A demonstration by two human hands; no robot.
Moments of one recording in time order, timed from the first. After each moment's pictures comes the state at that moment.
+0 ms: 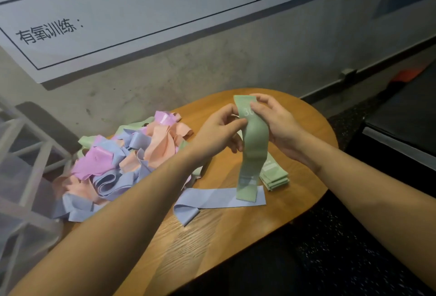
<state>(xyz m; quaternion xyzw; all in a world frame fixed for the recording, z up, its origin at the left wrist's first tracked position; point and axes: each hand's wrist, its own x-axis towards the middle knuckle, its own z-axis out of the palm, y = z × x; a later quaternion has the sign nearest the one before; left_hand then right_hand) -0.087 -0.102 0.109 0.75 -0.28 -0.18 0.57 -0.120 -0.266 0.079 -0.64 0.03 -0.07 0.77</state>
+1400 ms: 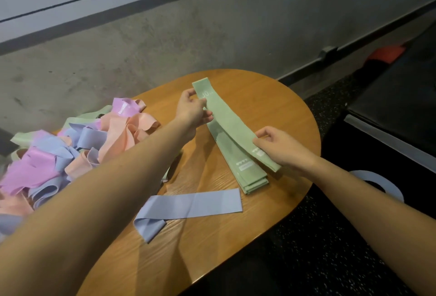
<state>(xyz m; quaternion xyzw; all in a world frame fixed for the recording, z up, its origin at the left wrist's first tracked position) 0.040 -0.165 0.027 0.74 0.04 -0.15 0.66 -0.125 -0.331 0.008 -0.80 0.19 0.08 0.56</state>
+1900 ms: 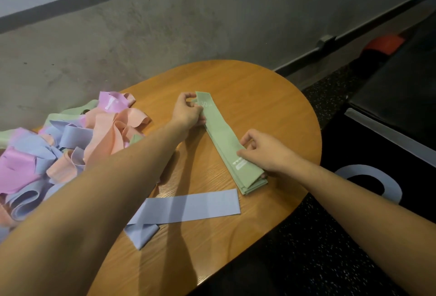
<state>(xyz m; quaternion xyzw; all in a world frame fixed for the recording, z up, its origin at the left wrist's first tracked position) 0.070 -0.168 -0.020 0.81 0.02 -0.15 0.56 -0.104 -0.316 -0.013 -0.87 0.15 0.13 0.44</state>
